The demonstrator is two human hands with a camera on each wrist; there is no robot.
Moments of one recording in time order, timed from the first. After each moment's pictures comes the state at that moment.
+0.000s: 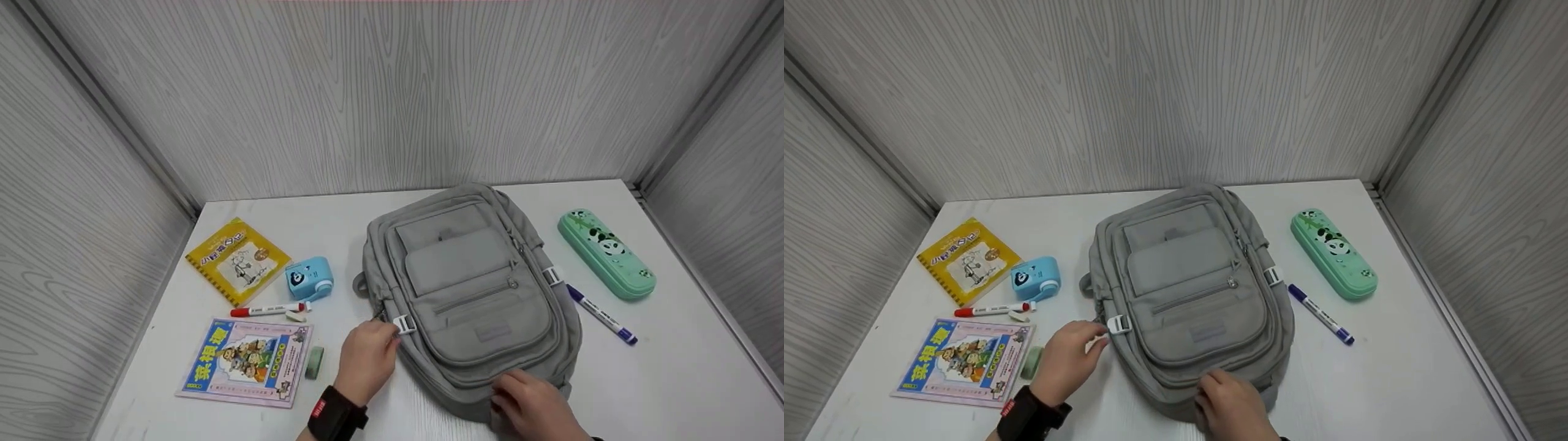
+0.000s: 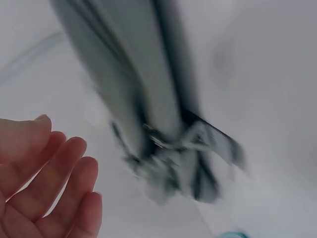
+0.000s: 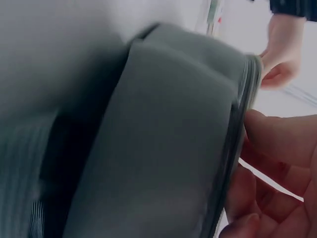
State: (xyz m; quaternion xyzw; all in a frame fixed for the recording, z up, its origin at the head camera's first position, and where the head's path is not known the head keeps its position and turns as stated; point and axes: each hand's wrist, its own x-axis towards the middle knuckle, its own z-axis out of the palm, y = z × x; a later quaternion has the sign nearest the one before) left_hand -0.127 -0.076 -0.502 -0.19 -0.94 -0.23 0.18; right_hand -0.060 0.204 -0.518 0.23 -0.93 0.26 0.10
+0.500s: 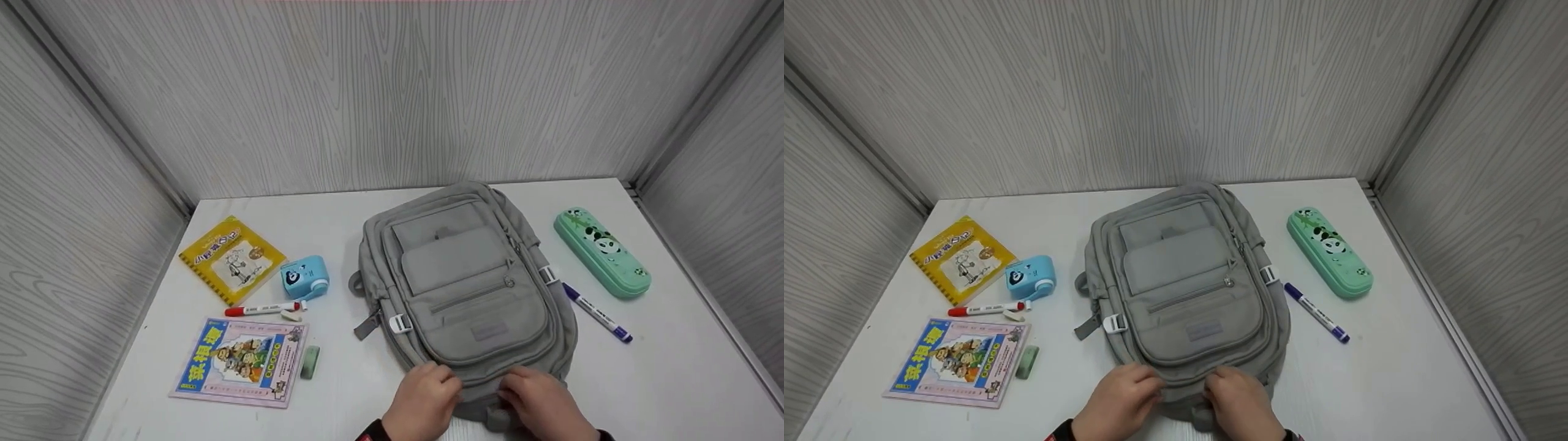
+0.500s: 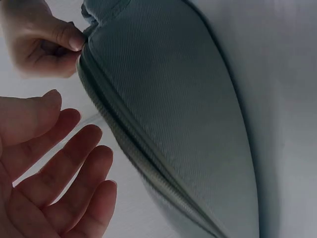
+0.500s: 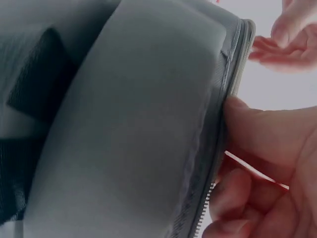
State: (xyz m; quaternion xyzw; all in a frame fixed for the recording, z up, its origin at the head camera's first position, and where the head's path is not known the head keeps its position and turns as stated) left_hand -0.082 -0.017 -0.512 -0.39 -0.88 -0.20 0.19; right_hand -0.067 0.217 -0.505 0.21 -0.96 0.20 0.02
